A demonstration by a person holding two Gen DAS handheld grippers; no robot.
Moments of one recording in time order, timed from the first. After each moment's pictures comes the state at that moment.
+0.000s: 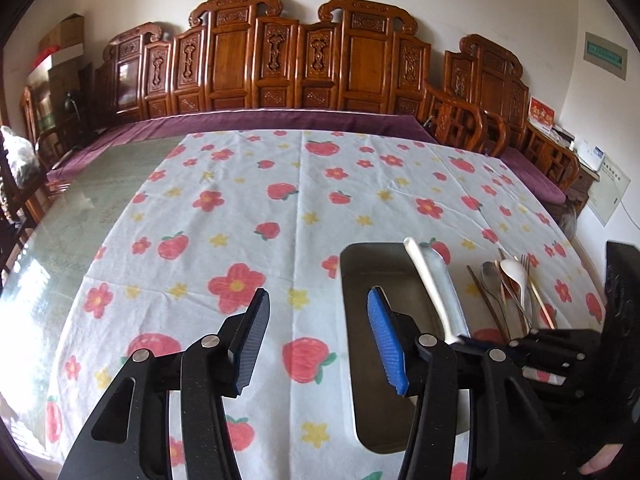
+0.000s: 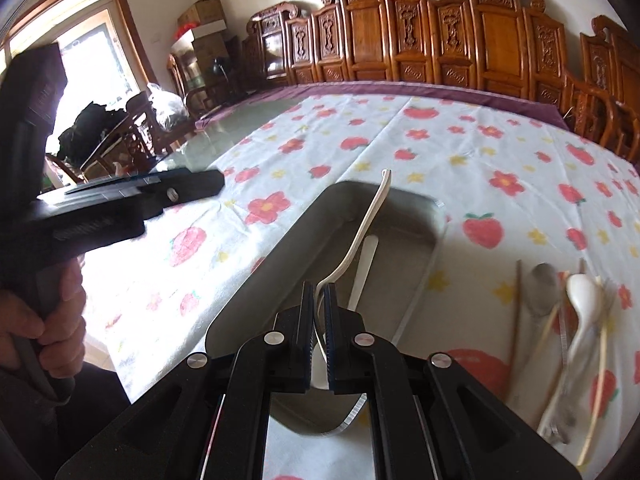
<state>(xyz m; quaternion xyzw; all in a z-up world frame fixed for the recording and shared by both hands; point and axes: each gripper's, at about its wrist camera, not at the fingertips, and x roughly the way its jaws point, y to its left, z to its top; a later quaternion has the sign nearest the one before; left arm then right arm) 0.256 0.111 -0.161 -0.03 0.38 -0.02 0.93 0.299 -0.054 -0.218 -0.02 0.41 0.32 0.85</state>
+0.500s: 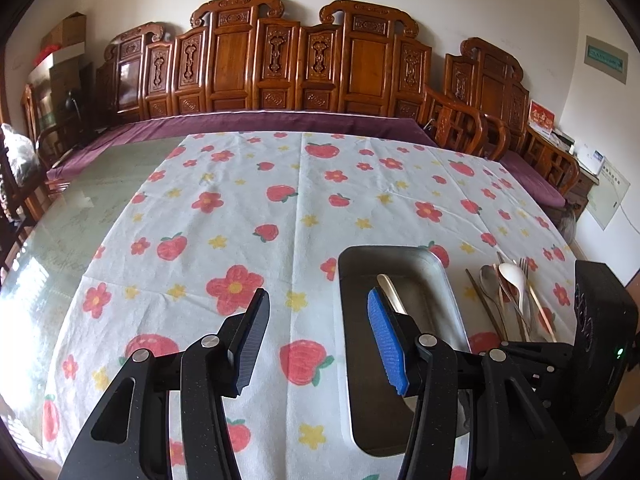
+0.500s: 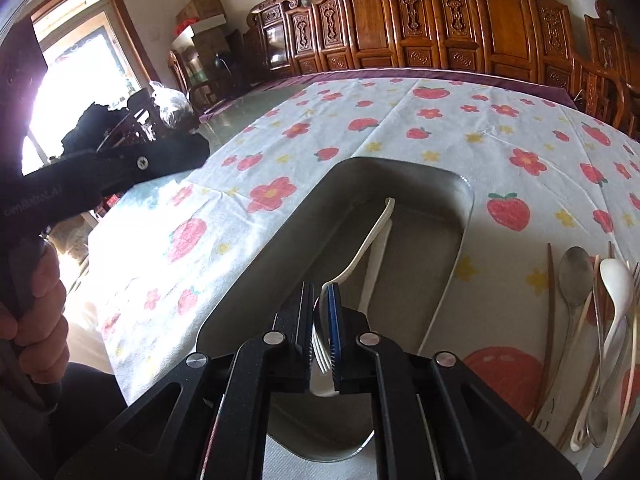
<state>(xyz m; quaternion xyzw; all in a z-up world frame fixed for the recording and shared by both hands) 0.257 0.105 -0.161 -0.03 0.37 -0.02 0.93 0.306 -0.055 -0.233 0.01 0.42 0.33 0.84</state>
